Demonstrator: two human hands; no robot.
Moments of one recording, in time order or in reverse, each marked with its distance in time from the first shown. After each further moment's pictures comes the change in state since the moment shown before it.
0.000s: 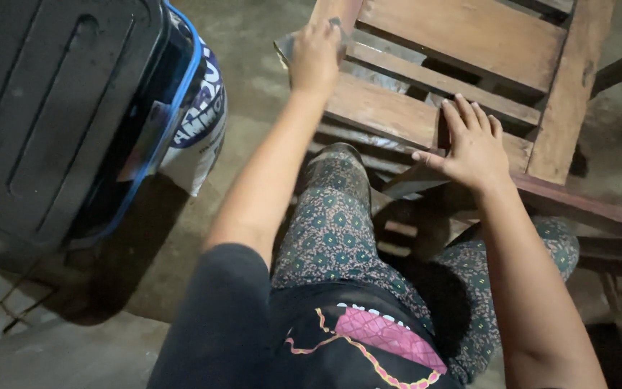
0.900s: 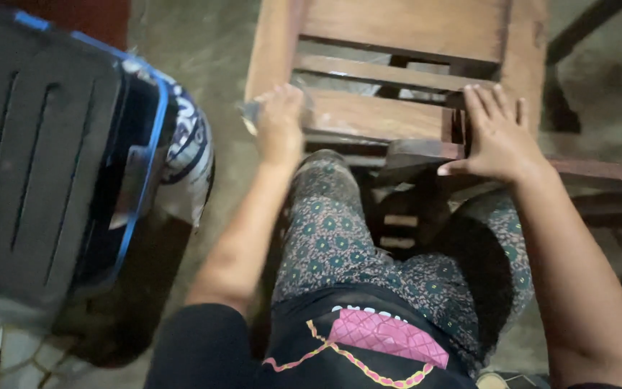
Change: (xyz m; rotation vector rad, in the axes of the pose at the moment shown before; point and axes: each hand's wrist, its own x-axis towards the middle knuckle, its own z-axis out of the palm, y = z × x) left_hand -0.085 0.039 -0.035 -0.176 -0.103 0.075; right_hand -0.043 0.081 -0.030 -0.006 -0.146 0.127
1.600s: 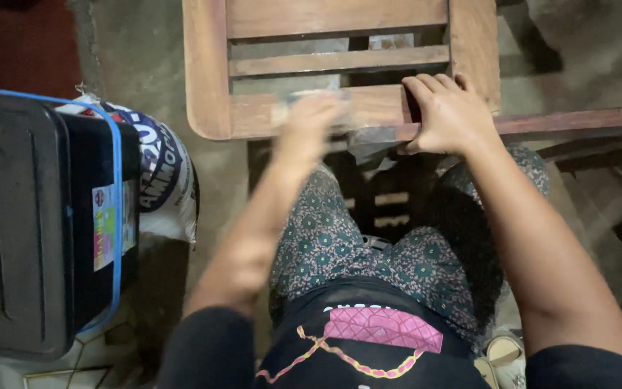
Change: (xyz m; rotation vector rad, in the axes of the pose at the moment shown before) left_hand 0.009 0.111 0.060 -0.233 -0.184 0.374; right_hand 0.013 0.026 0.032 -0.053 0.142 -0.055
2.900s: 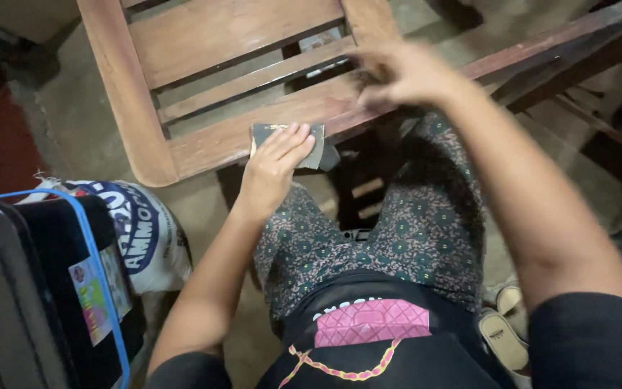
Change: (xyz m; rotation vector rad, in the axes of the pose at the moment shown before) left_hand 0.026 0.082 -0.057 -0.359 -0.107 0.335; right_hand -0.037 0.051 -0.046 0.607 -0.097 0.000
